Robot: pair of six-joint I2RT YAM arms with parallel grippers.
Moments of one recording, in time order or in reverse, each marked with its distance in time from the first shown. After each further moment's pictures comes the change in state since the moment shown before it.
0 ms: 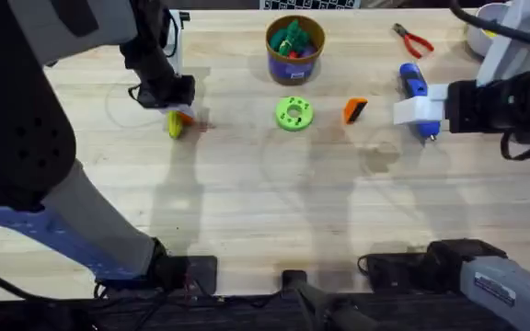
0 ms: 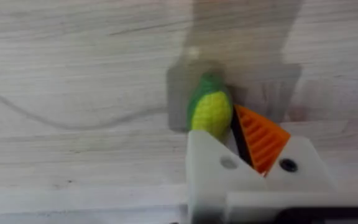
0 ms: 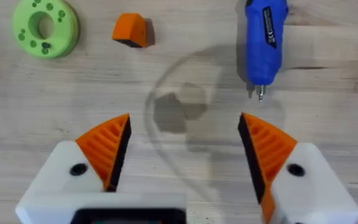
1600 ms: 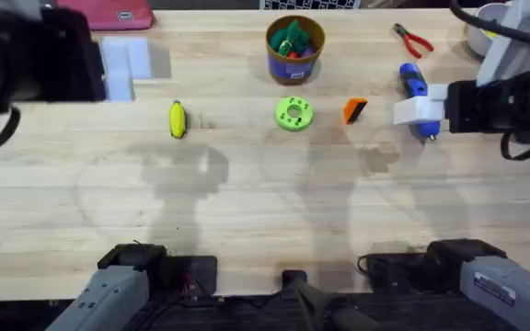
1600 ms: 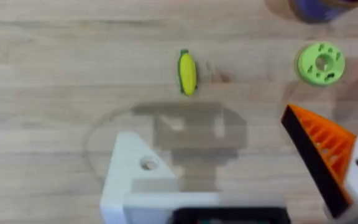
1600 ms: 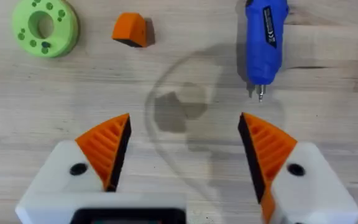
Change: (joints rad) left arm -0.033 -0.916 0.062 -0.271 -0.033 -0.076; right arm 0.000 0.000 0.000 0.000 0.000 0.000
